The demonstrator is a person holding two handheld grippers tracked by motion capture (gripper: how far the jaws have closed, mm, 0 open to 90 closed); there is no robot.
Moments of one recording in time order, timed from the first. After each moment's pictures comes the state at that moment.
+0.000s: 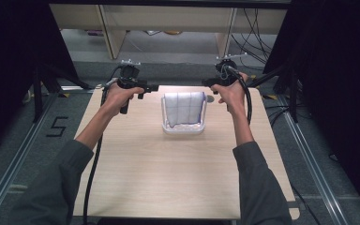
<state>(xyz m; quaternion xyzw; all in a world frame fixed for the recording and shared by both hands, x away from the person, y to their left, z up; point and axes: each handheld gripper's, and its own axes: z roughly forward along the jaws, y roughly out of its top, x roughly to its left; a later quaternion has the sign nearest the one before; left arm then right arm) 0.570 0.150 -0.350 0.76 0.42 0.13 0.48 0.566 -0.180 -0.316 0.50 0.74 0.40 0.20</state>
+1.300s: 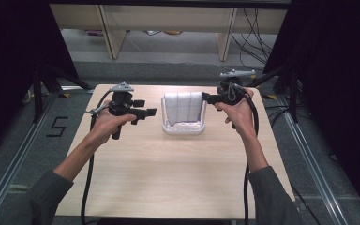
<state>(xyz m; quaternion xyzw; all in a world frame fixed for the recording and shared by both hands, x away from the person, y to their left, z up) 0.485 0.159 -0.367 0.77 0.37 0.10 0.51 0.505 -0.189 -0.327 0.46 0.75 0.43 0.19</state>
